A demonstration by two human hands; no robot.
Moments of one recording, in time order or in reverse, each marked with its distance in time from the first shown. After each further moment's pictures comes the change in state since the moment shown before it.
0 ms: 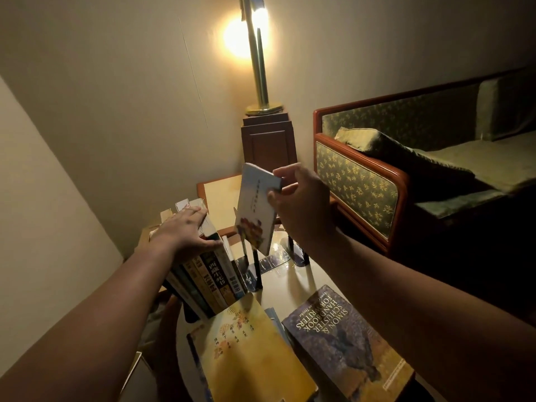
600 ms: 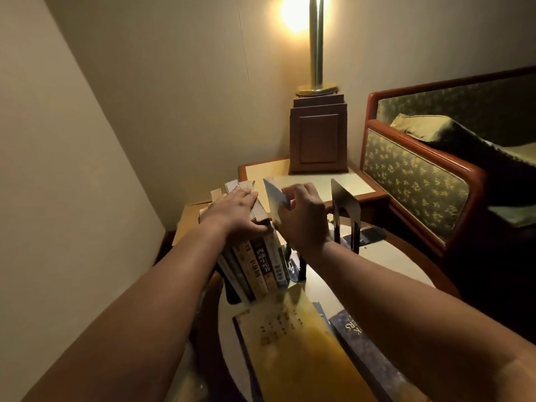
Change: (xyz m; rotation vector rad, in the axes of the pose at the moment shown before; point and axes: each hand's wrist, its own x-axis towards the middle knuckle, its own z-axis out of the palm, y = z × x) left_hand 0.004 -0.007 0.003 -0.003 0.012 0.012; right_hand -0.038 0.033 0.122 -0.106 -0.060 -0.146
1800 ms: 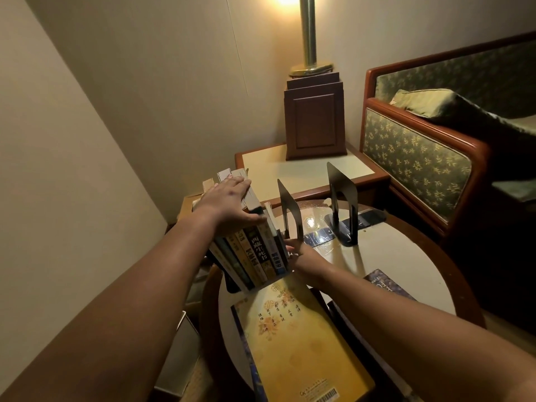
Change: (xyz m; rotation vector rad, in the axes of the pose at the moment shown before) left_hand -0.007 0.004 -0.003 -0.020 0.015 0.002; right_hand -0.090 0.054 -0.003 0.548 -0.906 0.902
